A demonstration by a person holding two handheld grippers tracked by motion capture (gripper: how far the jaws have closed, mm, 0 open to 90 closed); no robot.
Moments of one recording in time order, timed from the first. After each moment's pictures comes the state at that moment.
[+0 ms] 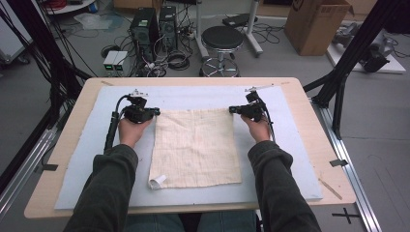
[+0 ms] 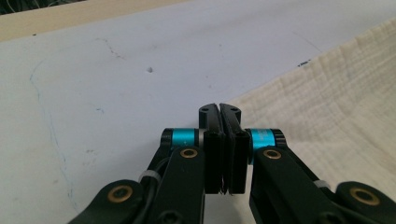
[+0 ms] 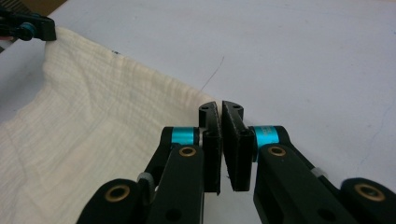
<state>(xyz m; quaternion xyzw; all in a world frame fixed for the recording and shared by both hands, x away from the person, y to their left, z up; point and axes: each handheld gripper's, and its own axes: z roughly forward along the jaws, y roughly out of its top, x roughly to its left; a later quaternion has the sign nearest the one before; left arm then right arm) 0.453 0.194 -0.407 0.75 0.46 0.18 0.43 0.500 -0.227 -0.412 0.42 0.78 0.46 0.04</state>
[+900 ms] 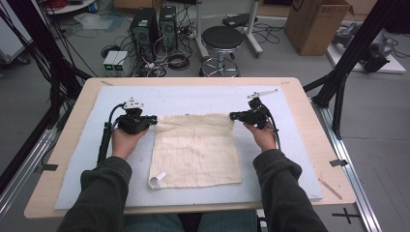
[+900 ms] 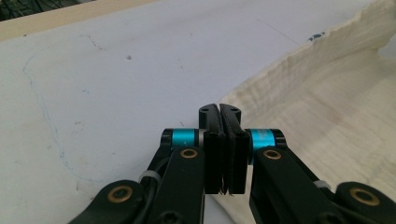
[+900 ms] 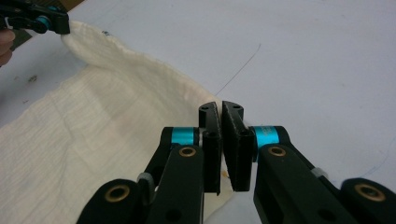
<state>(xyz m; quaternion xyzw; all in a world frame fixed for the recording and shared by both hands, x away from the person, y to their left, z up) 0.410 0.200 -0.403 0.77 0.43 0.18 0.44 0.466 -0.232 -0.405 0.38 0.80 0.46 0.03</state>
